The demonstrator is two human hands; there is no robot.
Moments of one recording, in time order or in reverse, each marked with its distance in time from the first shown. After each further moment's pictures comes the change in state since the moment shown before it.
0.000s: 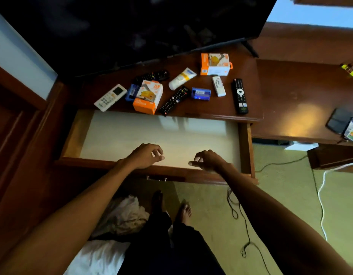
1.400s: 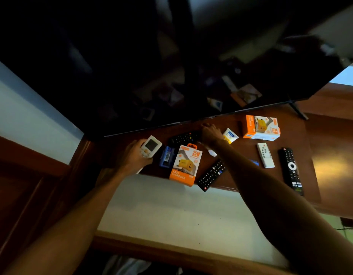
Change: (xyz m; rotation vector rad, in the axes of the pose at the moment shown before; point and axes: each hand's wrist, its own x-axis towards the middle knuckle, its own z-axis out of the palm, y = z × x) left_hand 0.147 -0.117 -0.245 -0.048 0.442 -0.147; right_hand 0.307 -0.179 -0.212 -0.373 0.296 -0.003
